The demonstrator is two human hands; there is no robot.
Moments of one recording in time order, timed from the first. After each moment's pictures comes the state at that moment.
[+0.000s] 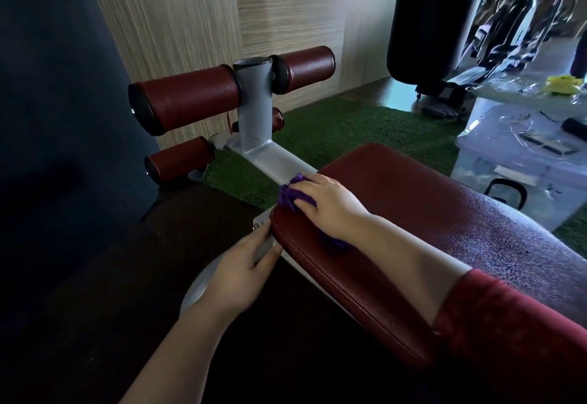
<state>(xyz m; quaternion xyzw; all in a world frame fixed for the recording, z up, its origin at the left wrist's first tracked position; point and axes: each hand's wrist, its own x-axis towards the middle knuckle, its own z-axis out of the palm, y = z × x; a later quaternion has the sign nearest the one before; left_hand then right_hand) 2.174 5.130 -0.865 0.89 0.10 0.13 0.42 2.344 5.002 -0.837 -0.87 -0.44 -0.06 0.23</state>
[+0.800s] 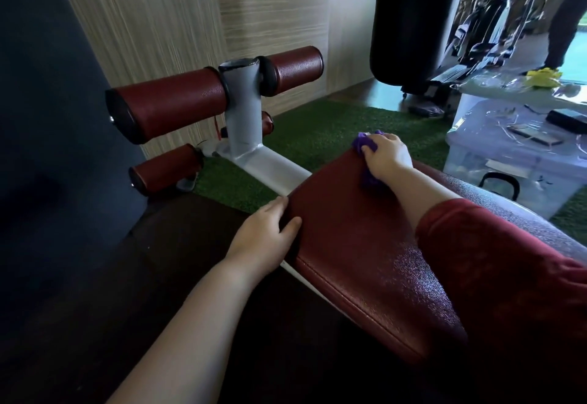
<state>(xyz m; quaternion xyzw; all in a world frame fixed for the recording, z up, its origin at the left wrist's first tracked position) 2.240 5.125 -0.837 0.94 0.07 0.11 0.33 2.500 4.950 -0.846 -0.94 -0.11 -0.15 0.27</state>
